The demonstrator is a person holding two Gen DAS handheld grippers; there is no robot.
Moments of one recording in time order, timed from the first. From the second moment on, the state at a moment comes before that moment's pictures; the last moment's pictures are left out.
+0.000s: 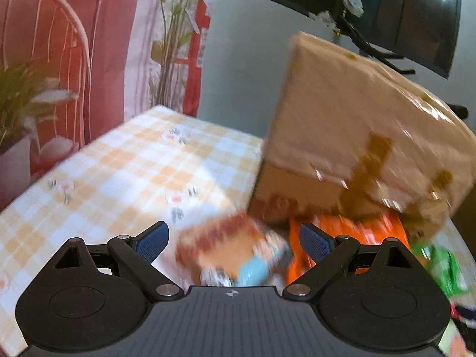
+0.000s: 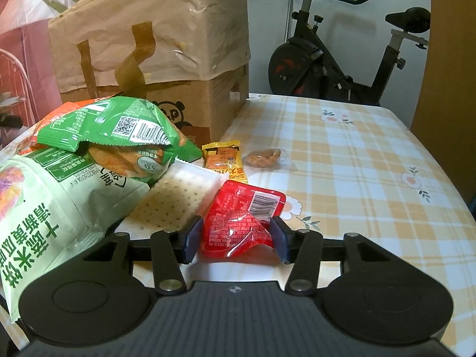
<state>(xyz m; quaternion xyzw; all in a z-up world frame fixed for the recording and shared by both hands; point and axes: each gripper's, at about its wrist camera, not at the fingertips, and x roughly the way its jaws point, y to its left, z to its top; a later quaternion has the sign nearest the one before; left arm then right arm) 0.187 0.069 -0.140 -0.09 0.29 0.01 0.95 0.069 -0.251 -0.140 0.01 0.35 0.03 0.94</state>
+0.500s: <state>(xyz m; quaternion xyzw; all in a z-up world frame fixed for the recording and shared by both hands) 0.236 0.103 -0.175 -0.11 0.36 -0.04 0.92 0.071 -0.251 -0.141 0.01 0.35 0.03 0.94</state>
